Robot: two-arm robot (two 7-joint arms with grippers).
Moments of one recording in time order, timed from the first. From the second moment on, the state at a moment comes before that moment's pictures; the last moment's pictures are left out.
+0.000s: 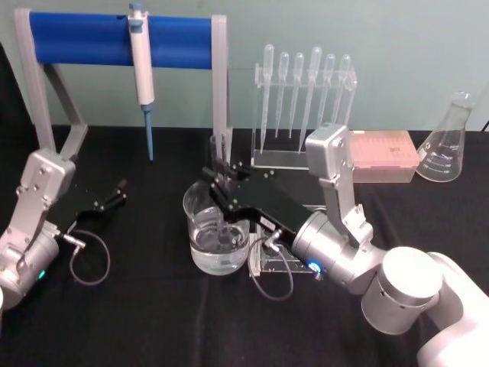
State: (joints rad) left arm -0.20 0.60 0.45 -1.41 -0.25 -0.12 0.03; right arm 0.29 0.23 -0.50 -1.45 0.34 -0.06 0.42
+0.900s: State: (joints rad) left arm -0.20 0.60 0.45 -1.41 -0.25 -0.12 0.03; right arm 0.28 0.22 -0.50 -1.42 0.34 -0.06 0.42
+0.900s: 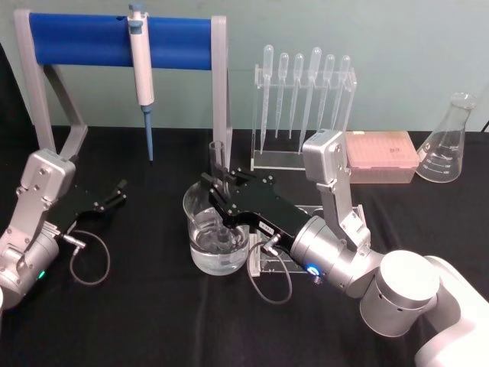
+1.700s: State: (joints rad) left arm -0.20 0.60 0.45 -1.41 -0.25 -0.12 0.03; right arm 0.28 0.22 -0.50 -1.43 0.34 -0.06 0.42
